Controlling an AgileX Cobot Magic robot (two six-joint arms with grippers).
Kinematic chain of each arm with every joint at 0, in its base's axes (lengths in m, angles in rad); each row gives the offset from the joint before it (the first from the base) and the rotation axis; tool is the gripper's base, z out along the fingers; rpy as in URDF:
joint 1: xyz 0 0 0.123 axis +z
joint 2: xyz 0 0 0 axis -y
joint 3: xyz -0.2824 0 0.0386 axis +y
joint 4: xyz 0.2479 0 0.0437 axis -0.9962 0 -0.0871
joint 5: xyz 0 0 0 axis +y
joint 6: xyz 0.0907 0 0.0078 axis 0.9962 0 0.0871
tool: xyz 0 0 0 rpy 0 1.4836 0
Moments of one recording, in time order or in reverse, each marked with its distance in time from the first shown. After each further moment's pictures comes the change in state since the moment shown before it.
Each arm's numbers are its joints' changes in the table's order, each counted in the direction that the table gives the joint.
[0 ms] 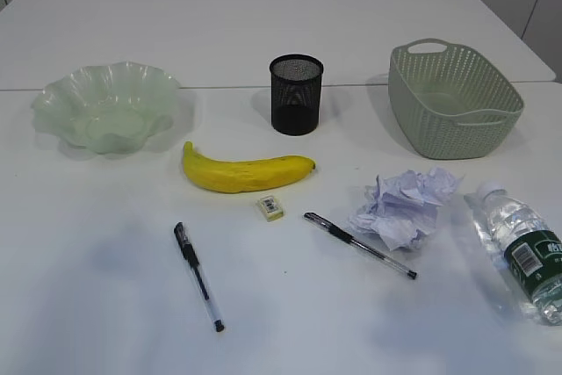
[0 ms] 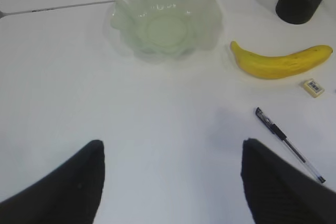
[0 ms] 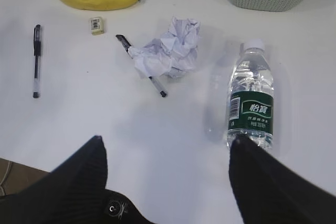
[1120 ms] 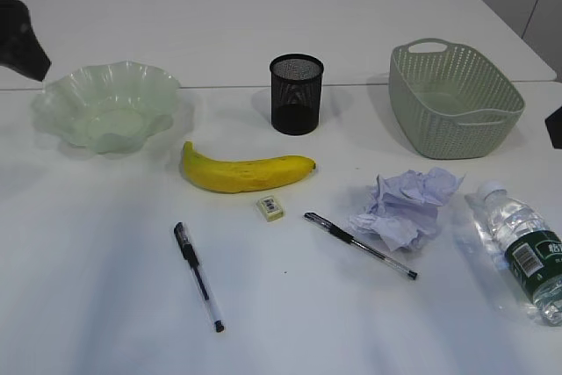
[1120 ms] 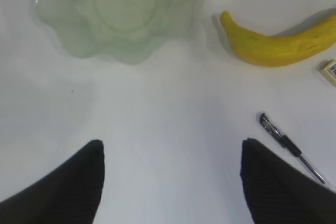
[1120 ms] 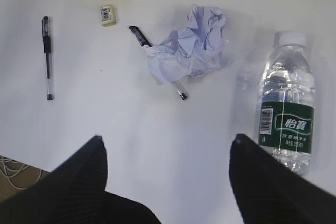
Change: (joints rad) left arm -0.092 -0.731 -0.342 0.025 -0.056 0.086; right arm 0.000 -0.331 -0.131 -0.086 -0.010 -0.023
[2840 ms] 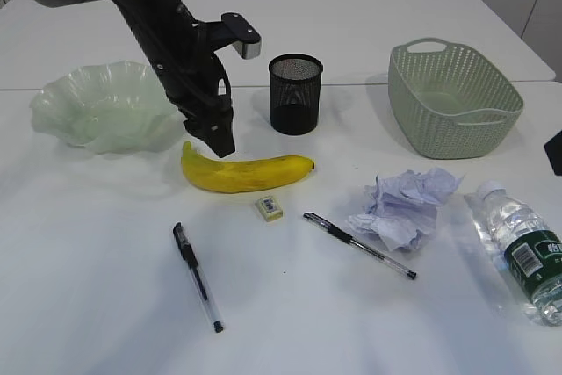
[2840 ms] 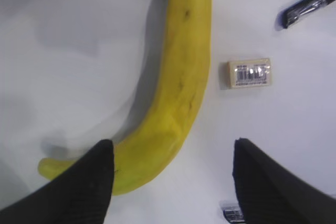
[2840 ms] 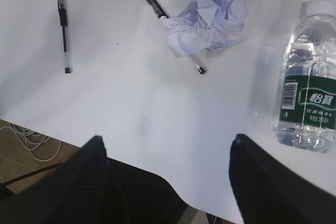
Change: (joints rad) left arm -0.239 -0.784 -0.673 0.188 0.229 0.702; right arm 0.000 0.000 0.000 -0.045 0.088 -0.011
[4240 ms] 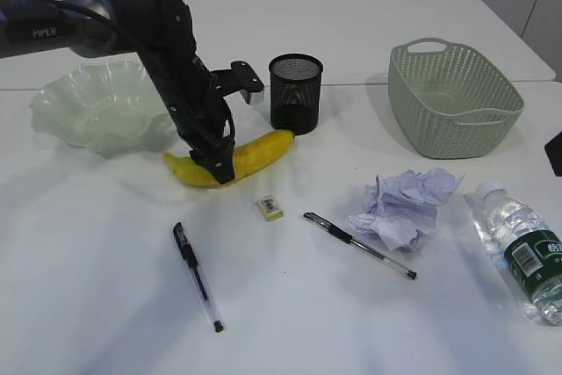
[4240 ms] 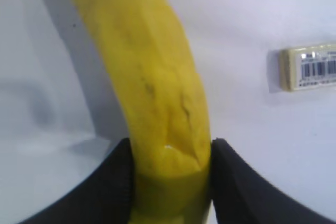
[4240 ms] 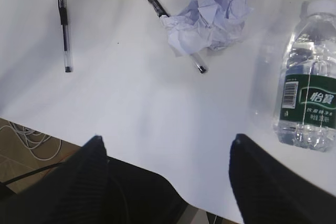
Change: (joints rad) left arm 0.014 -0.164 -0.030 0.004 -0.067 0.087; right arm 0.000 0.000 -0.002 0.000 0.005 0.000
